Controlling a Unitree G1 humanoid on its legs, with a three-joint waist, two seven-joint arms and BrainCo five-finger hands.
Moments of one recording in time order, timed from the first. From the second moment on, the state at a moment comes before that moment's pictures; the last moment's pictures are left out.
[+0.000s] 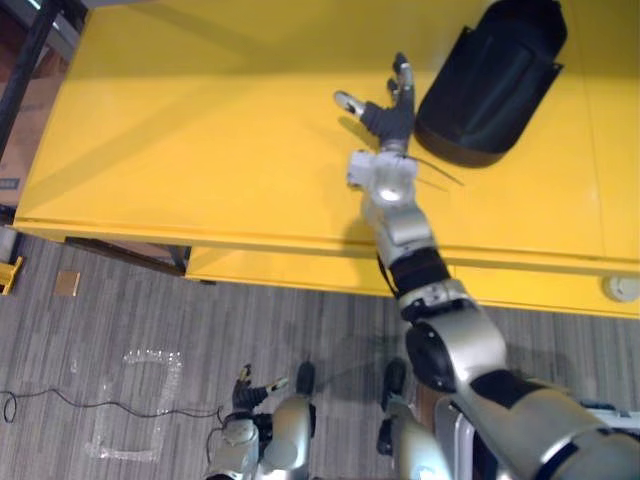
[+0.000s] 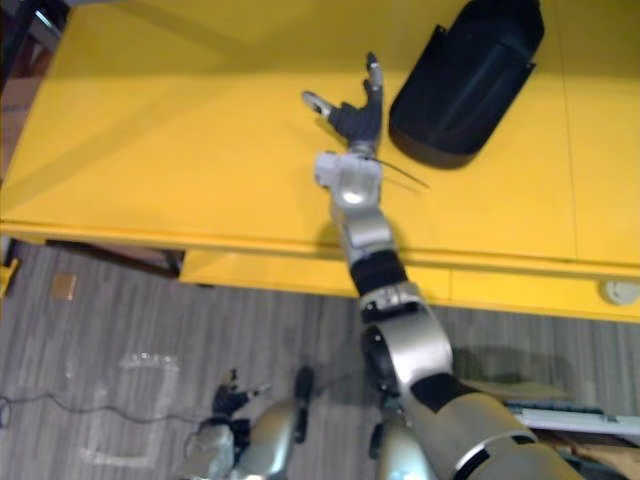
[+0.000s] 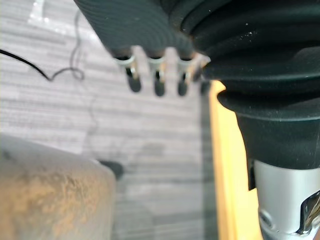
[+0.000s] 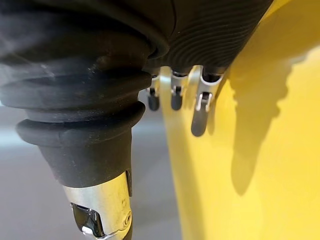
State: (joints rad) left arm -0.01 0.02 -0.06 0.84 -0.04 -0.12 0.30; right arm -1.09 0.11 -0.08 0.71 -0.08 -0.09 -0.49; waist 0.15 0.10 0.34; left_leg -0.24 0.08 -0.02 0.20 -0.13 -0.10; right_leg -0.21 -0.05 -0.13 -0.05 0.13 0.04
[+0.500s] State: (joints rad) left arm -0.01 0.02 -0.06 0.85 -0.03 -0.09 0.31; right arm -0.88 0.13 0.01 0.52 -0.13 -0.10 -0.53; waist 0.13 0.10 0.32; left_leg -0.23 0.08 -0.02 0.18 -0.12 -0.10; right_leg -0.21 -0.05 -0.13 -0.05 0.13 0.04
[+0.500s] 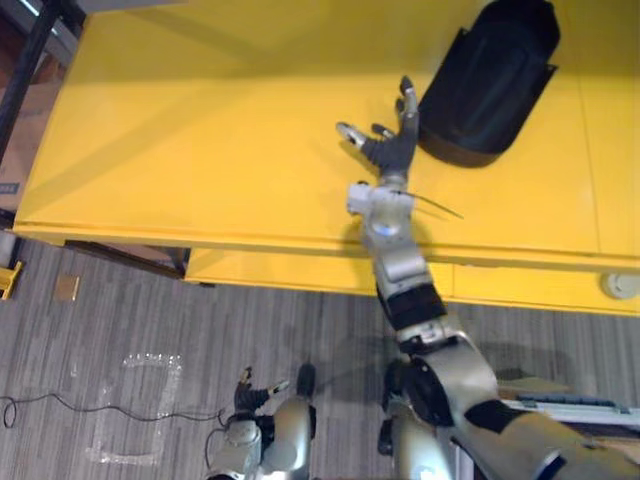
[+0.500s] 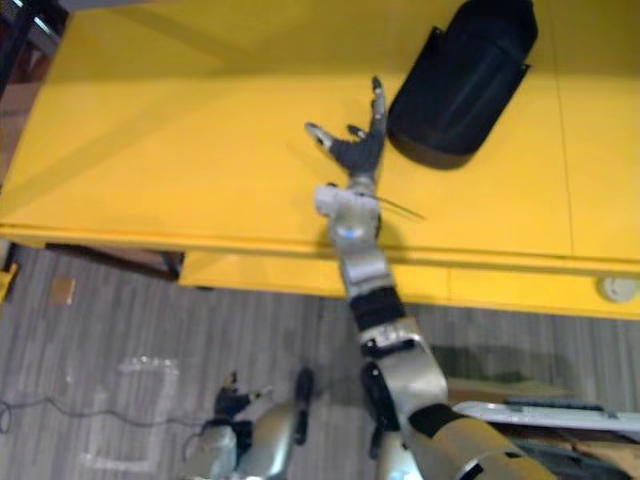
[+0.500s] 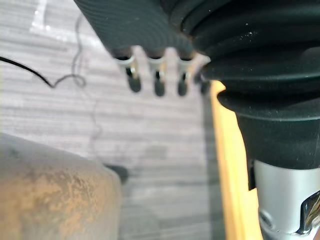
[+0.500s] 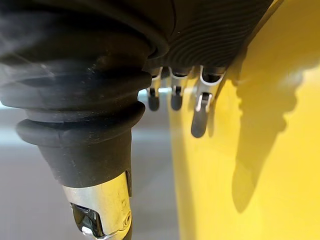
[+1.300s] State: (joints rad) left arm -0.01 0.01 -0.06 0.89 -0.02 -0.08 0.34; right arm -0.66 0.13 -0.01 0.36 -0.13 -0.11 -0.59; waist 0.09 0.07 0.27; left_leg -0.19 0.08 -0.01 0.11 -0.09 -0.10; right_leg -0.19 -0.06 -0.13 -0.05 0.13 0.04
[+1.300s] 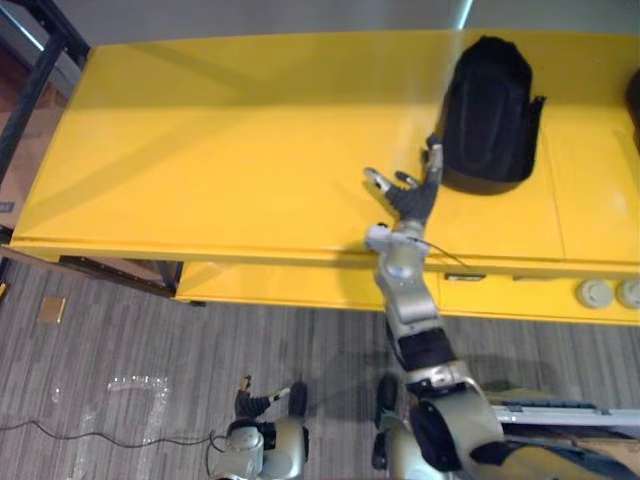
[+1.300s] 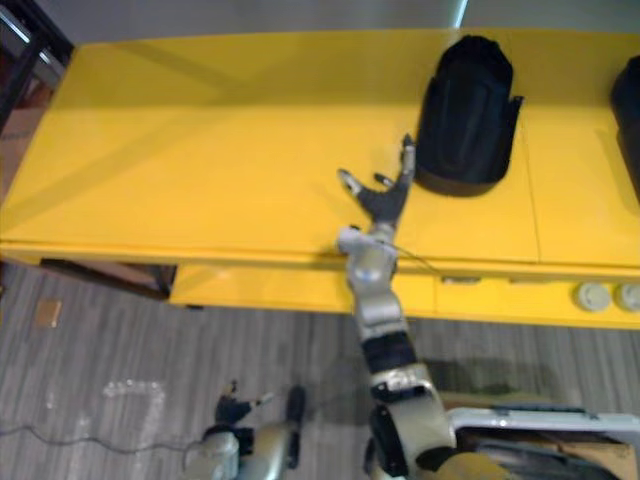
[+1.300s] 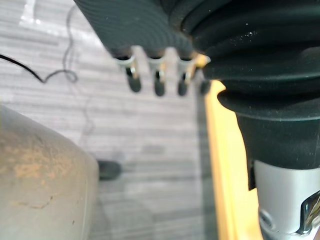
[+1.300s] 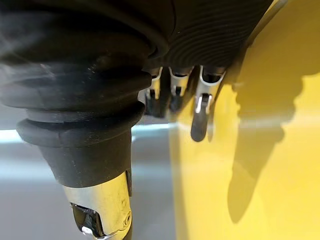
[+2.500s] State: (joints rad) left arm 0.09 0.05 0.11 1.00 0.02 -0.07 0.18; right arm 0.19 0.02 -0.34 -0.35 0.53 -0.24 0.07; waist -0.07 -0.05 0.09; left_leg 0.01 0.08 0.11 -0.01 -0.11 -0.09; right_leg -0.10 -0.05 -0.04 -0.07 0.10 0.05
